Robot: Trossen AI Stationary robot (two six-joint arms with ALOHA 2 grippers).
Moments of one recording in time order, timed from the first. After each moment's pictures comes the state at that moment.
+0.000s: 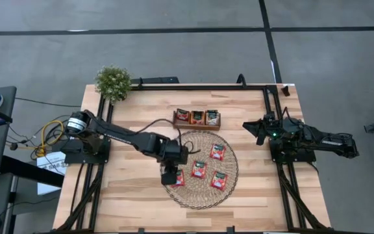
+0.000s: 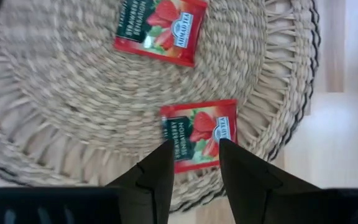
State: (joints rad) left arm -0.21 1.78 1.36 -0.72 0.07 -0.25; right arm -0.11 0.01 0.16 -0.34 0.21 0.62
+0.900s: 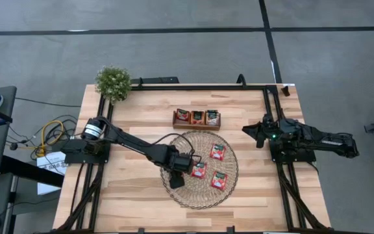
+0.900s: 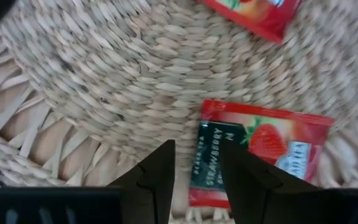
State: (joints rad) left arm -0.25 1.98 1.36 -0.69 -0.07 -0.50; right arm -0.11 0.02 0.16 -0.42 0.15 0.62
